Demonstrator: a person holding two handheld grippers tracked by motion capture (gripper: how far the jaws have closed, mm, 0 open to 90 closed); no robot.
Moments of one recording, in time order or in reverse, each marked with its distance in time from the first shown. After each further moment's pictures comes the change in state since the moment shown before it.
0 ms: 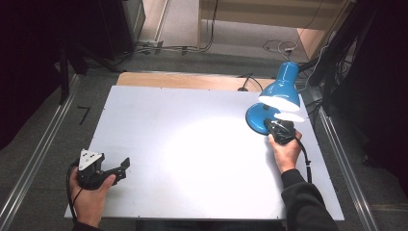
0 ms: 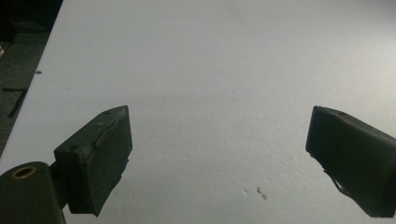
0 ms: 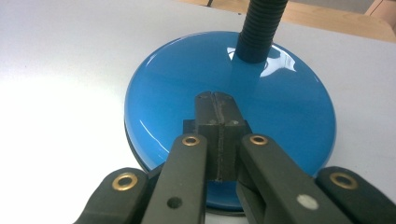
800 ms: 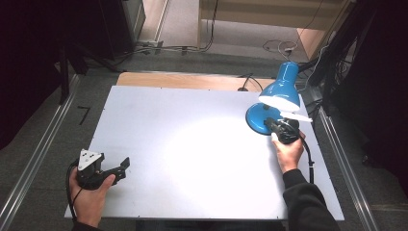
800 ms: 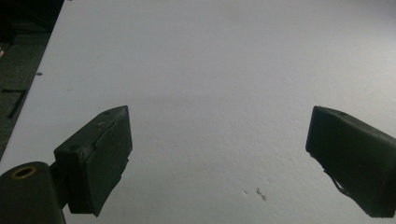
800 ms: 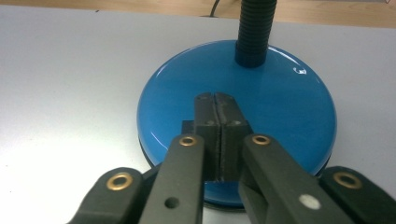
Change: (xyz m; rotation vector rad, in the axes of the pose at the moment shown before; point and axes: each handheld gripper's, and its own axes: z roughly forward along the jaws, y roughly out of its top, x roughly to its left) left arm 0.001 0.000 -0.001 -0.004 -0.002 0.001; right arm -0.010 0.003 -0.010 -0.024 0.078 0.115
